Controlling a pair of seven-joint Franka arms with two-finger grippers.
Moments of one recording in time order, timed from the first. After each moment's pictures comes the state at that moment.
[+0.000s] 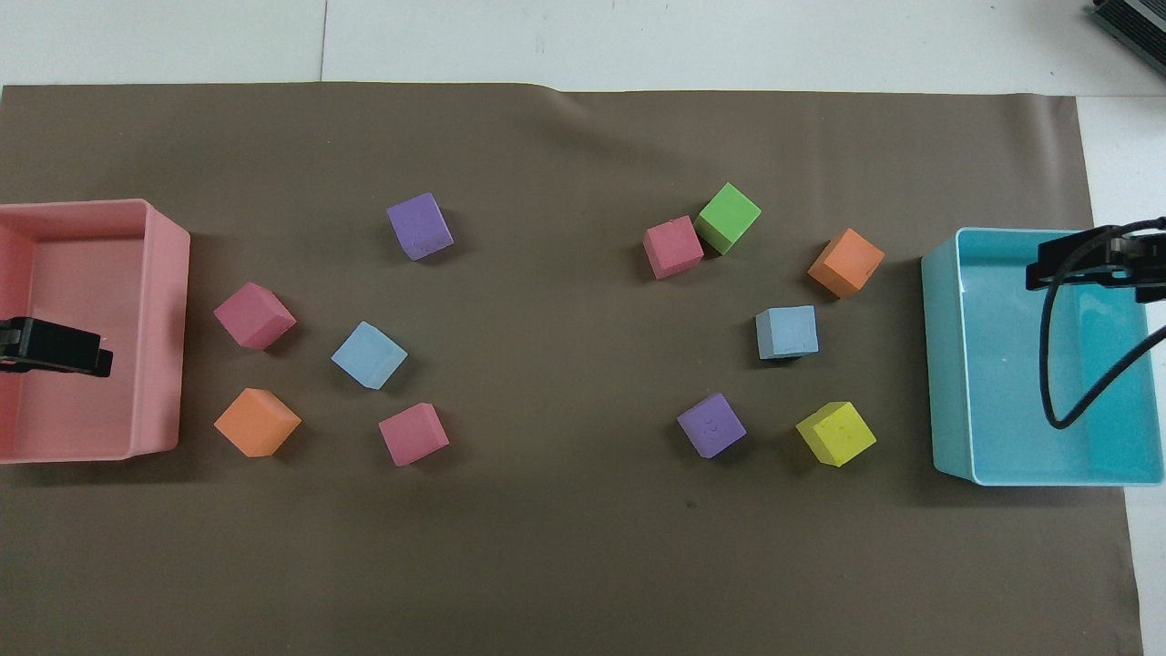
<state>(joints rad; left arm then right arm) 0.10 -0.11 -0.11 -1.64 -0.04 1.46 0.06 -0.08 0.01 0.05 -1.49 0.01 1.54 0.10</state>
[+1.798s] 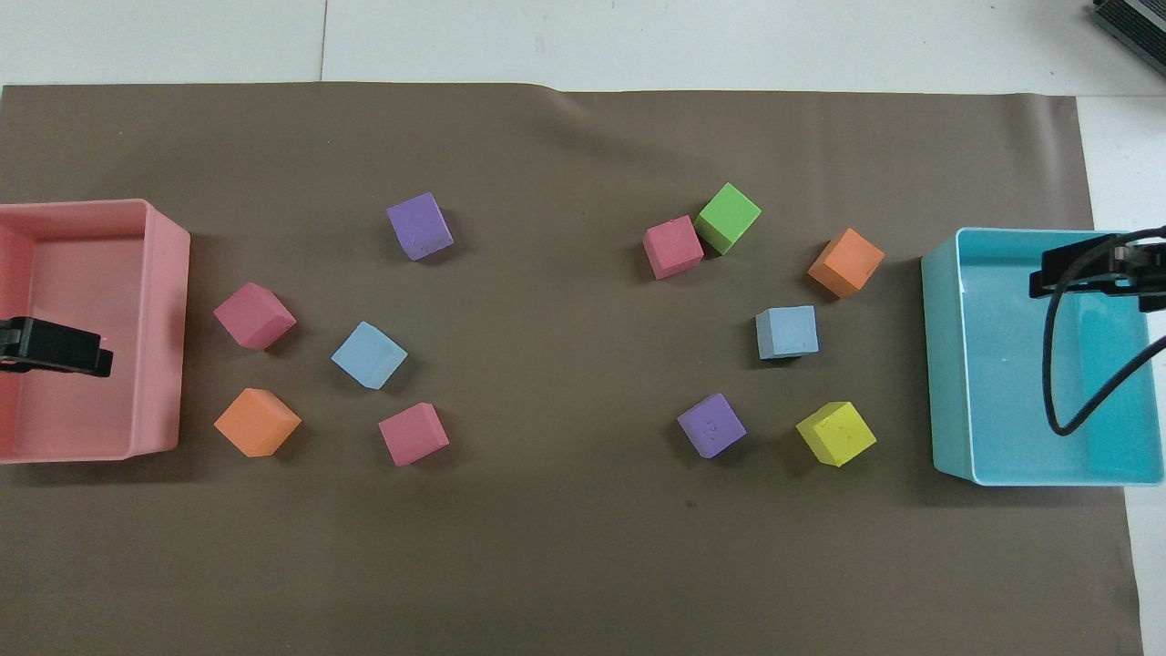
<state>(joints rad) 0.10 -0.11 -0.11 -1.64 -0.04 1.46 0.06 -0.09 0.00 0.05 -1.52 0.01 1.55 0.10</state>
